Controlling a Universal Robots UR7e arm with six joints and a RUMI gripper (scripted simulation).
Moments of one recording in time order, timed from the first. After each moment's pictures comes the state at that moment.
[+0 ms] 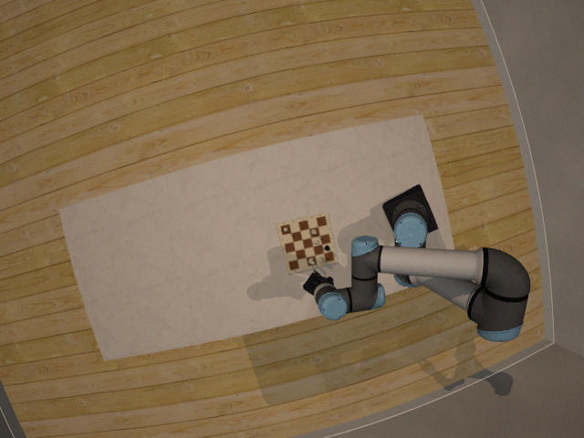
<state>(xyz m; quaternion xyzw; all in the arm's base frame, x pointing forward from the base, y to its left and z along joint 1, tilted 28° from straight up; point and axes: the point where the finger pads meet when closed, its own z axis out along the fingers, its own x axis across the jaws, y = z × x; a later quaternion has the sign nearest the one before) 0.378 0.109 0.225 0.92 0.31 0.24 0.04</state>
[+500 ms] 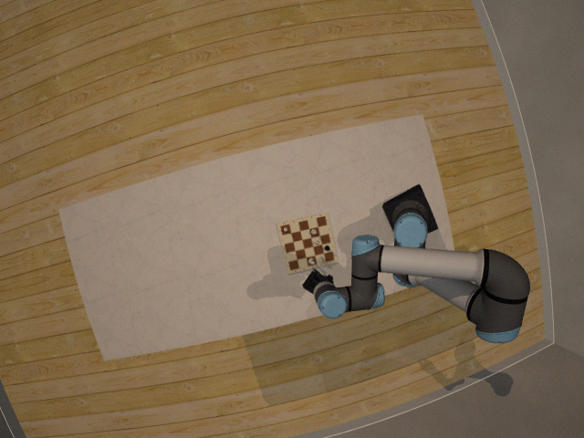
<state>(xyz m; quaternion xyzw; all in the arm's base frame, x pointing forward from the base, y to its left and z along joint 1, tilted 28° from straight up) 0.377 0.103 0.224 0.92 0.32 0.24 0.04</state>
